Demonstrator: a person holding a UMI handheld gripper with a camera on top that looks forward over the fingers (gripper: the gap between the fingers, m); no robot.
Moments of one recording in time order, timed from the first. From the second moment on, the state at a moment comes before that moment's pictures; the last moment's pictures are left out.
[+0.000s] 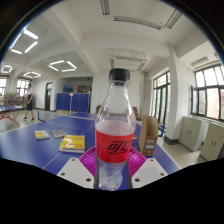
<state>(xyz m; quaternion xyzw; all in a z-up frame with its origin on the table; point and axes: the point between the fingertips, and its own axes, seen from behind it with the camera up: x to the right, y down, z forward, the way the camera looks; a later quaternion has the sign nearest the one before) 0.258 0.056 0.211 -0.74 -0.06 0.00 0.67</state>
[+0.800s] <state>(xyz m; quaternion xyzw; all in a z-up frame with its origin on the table) 0.283 0.037 0.072 -0.83 -0.02 -0.04 0.55</state>
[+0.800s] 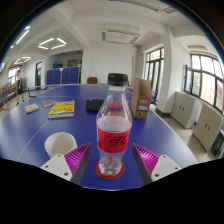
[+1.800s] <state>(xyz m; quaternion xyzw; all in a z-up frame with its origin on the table) 0.166 -0.390 0.252 -0.85 0.06 -0.09 0.51</state>
